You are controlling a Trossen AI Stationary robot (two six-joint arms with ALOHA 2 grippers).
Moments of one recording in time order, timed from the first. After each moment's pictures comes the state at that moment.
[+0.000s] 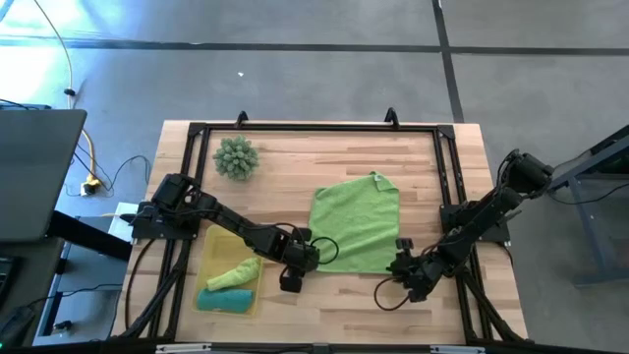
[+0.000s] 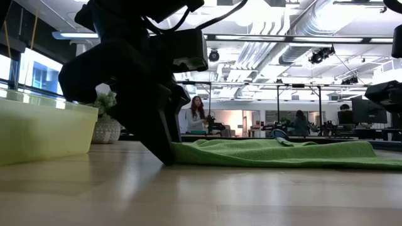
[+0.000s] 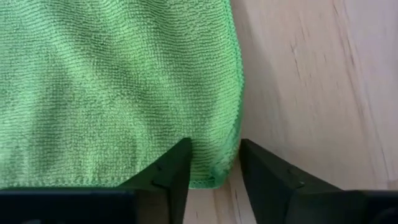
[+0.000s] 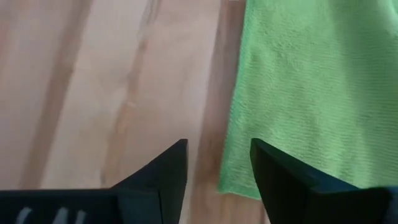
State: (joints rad) left arm -0.22 1.97 1.16 -0.30 -0.09 -0.15; right arm 0.80 1.42 0.53 -0.21 0.29 0.56
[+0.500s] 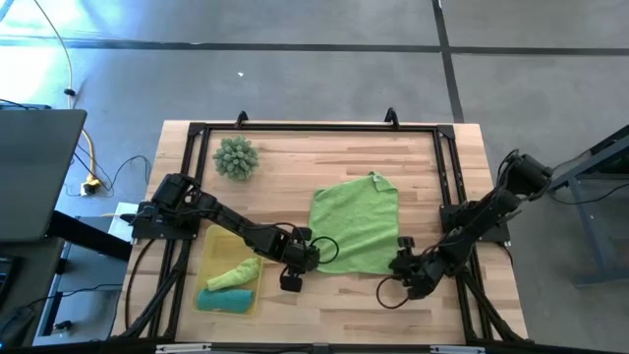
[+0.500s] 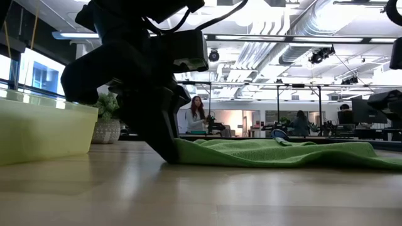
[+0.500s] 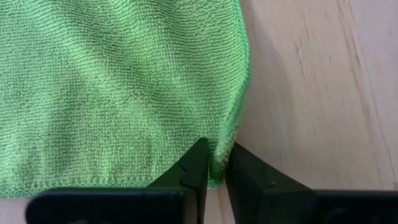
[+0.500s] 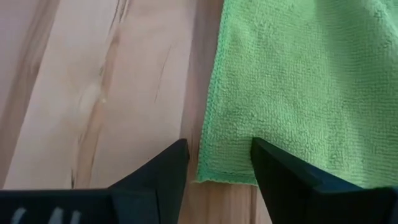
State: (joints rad) left arm -0.22 1.97 1.16 -0.31 -0.09 -0.14; right arm 0.80 1.46 0.46 -0.12 0.35 0.61
